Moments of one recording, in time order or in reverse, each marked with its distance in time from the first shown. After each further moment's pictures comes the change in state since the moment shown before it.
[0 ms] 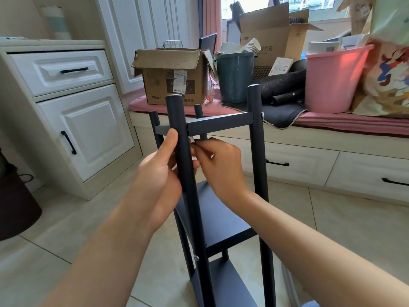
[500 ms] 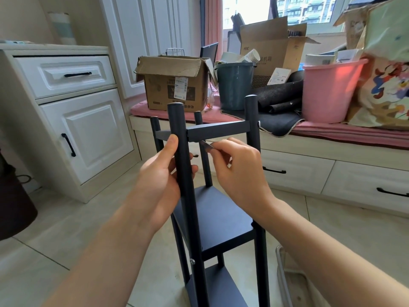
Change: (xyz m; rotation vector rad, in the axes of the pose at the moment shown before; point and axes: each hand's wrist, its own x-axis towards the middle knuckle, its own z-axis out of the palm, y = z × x) left_hand -0.001 0.002 0.002 0.018 0.084 -0.010; right_hand -0.004 -0.012 -0.046 -0.129 -0.016 -0.094
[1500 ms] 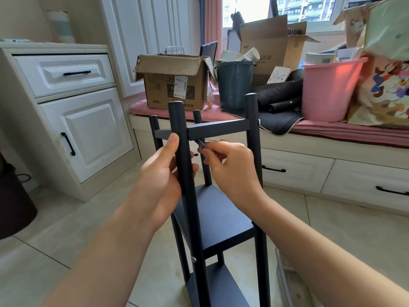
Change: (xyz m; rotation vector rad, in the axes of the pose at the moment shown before) left_hand 0.000 -0.001 0.000 0.012 -0.035 -0.008; right_hand 0.003 -0.005 0.010 0.111 -0.058 0.154
